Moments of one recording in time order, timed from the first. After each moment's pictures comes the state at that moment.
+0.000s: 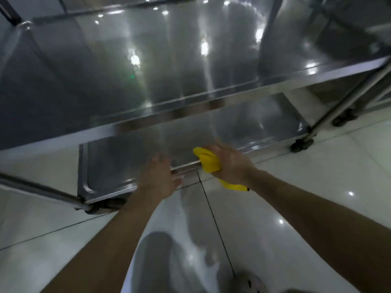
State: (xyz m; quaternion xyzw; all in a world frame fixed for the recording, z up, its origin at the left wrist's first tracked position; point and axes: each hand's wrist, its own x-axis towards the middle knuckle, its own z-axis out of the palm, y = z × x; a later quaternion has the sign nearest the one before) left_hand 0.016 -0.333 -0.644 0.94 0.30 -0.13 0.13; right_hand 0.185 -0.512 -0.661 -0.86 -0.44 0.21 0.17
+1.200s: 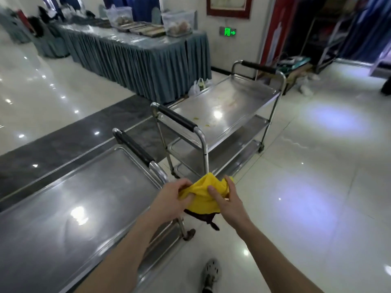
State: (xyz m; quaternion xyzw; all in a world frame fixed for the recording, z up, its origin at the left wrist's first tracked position) left_hand 0.357 -0.687 0.052 0.92 -0.07 -0.04 0.37; right_hand 0.354 -0.905 0.016 -0.77 0.08 0.12 0.62
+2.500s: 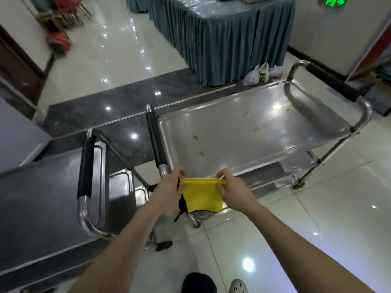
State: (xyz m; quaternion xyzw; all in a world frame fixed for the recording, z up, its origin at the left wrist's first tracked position) left_hand 0.699 -0.825 -0.010 0.93 0.18 0.00 0.31; right_hand 0.829 -1.051 -0.021 -0.88 -0.30 0.21 0.31
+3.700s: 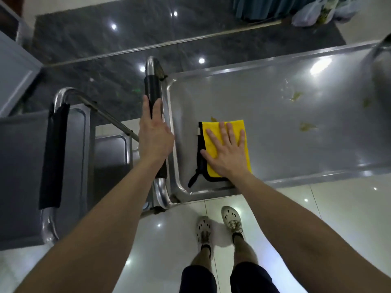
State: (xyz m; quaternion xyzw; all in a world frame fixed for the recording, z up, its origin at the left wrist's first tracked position) left_hand 0.853 -0.698 -0.033 0.86 0.44 0.11 0.23; right_hand 0.983 -0.880 -0.169 -0.89 -0.44 0.06 0.05
